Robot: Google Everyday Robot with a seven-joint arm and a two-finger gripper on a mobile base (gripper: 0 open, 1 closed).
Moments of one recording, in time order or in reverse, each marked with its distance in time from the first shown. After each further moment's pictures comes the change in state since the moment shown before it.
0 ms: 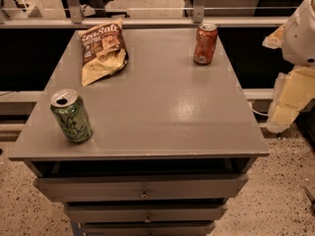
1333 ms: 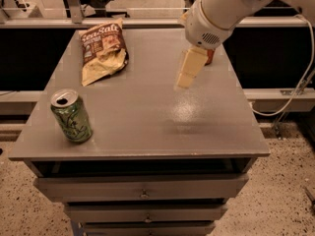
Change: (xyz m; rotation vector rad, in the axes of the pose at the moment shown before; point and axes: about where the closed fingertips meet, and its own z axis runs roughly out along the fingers) arm -0.165 -0.091 0.085 0.104 -0.288 -0.172
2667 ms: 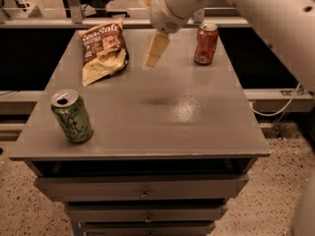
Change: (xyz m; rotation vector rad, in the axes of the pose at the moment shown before) arm -0.078 -0.076 0.071 0.064 -0.192 -0.208
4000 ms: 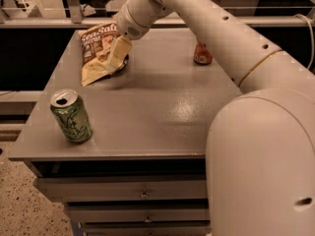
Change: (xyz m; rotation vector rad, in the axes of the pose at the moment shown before) arm -0.042 -0.023 0.115 -0.120 -0.118 0.198
